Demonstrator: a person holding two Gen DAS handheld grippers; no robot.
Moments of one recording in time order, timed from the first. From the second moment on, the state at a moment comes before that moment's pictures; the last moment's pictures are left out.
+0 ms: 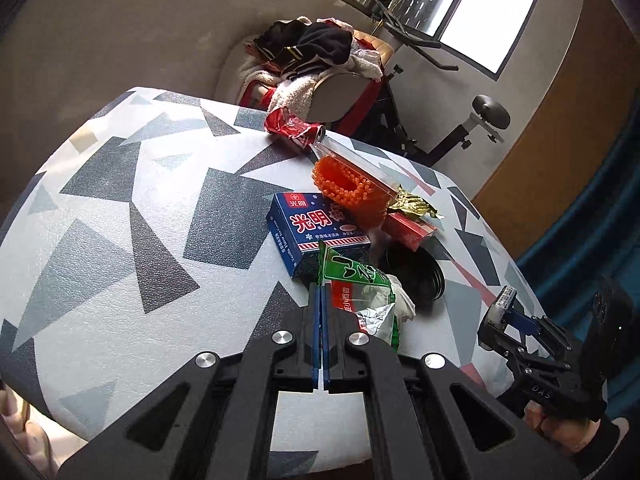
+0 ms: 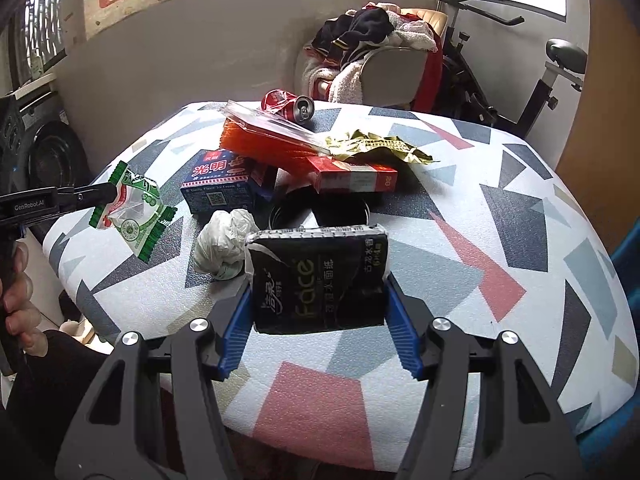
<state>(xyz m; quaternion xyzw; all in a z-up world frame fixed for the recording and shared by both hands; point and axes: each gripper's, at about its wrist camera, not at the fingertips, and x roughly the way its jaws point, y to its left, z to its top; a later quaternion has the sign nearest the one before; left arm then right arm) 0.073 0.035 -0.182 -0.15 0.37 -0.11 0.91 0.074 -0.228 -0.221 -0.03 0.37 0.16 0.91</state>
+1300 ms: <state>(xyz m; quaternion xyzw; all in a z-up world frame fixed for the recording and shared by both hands) -0.054 0.022 -0.179 -0.07 0.32 -0.14 0.93 -0.020 -0.200 -0.255 -0.03 0.40 0.21 0.89</state>
